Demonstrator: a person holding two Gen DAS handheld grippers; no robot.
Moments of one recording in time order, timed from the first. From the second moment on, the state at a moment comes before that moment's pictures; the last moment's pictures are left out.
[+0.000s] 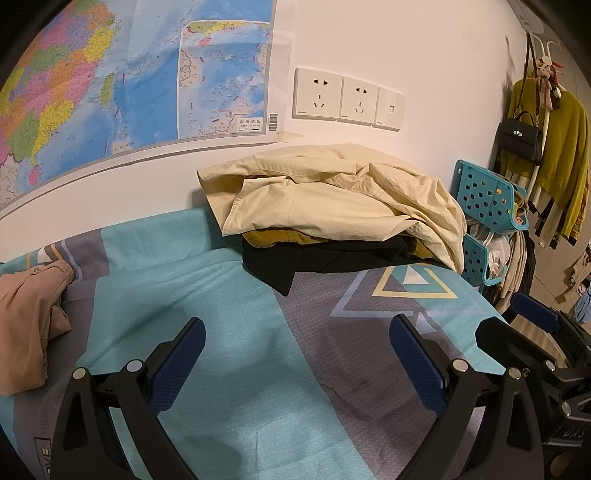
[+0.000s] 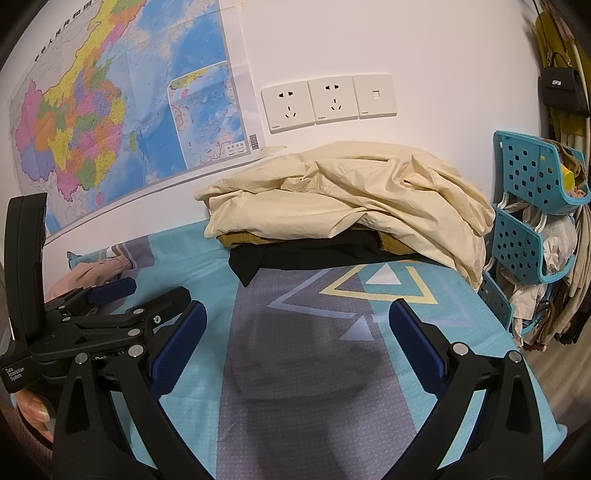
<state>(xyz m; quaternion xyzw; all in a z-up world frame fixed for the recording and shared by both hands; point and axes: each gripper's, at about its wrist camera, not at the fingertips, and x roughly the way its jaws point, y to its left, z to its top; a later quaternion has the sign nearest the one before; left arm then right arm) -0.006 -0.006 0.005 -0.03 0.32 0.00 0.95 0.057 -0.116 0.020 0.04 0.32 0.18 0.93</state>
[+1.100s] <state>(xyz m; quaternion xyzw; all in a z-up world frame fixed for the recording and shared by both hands) 0.071 0.021 -0.011 -0.07 0.36 0.03 0.93 0.200 -0.059 0.037 -0.19 0.27 0.21 0.92</state>
